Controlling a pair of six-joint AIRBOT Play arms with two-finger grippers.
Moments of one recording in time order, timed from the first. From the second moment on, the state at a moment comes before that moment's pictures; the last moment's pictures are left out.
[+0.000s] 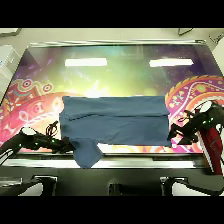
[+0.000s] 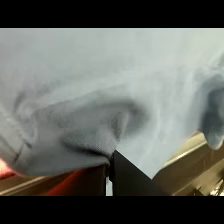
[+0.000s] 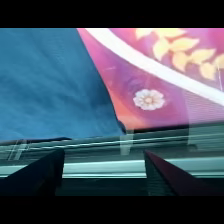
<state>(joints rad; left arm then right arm) 0.14 -1.23 0.45 0.77 -1.18 -1.20 -0.33 -1.42 0.95 -1.36 1.51 1.59</state>
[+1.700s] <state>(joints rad) 0.11 -1.81 1.49 0.79 -1.19 -1.28 -0.23 -1.76 1.45 -1.09 1.14 1.64</state>
